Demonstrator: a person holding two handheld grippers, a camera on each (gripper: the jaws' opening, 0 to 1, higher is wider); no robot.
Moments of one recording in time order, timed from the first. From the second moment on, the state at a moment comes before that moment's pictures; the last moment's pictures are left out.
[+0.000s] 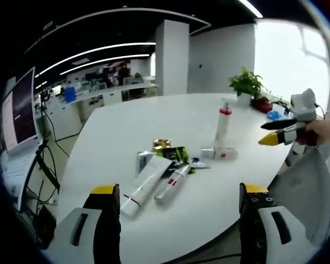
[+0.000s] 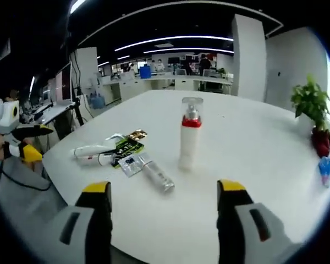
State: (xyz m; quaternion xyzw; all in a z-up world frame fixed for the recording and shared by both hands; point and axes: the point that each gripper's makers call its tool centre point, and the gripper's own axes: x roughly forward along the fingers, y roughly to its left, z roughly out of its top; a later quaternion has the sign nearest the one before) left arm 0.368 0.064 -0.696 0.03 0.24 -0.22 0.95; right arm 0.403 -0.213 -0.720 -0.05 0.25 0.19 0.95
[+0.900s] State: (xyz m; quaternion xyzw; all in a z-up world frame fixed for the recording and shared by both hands) left arm 0.364 0.063 -0.704 0.06 0.25 -0.22 0.94; right arm 0.390 -0.213 -0.697 -0.02 0.19 0.18 0.96
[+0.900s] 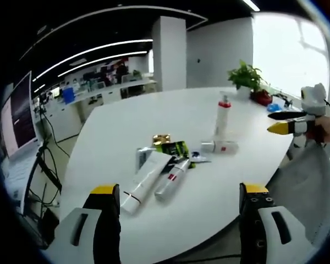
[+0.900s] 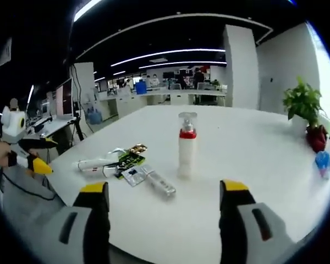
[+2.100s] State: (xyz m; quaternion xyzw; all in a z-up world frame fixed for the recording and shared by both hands) left arm 0.422 0.070 -0.715 0.16 0.31 -0.25 0.90; right arm 0.388 -0.201 -0.693 -0.01 0.18 0.21 0.96
